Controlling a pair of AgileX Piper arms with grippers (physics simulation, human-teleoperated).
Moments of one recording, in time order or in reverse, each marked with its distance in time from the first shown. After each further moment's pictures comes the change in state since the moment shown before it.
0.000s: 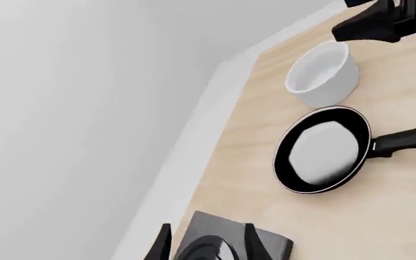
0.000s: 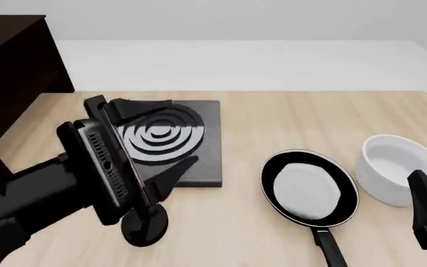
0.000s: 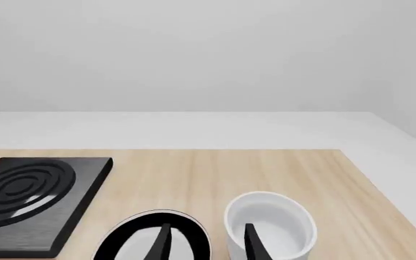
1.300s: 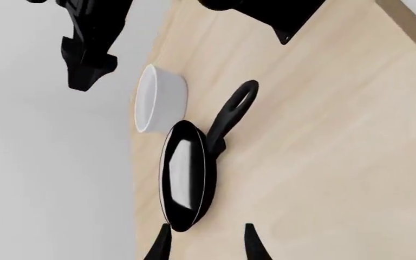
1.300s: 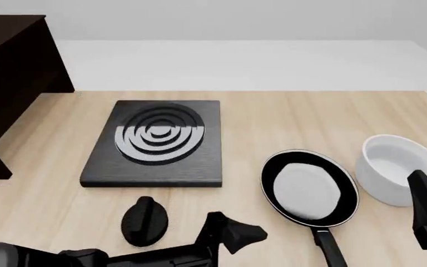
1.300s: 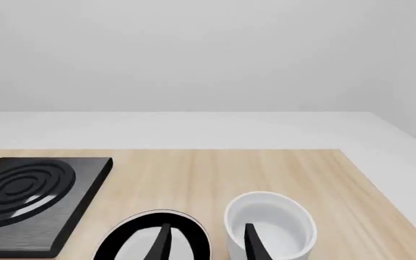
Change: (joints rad) left arm -0.357 0.544 0.041 -0.265 0.371; right arm 0.000 0.000 0.000 0.000 0.000
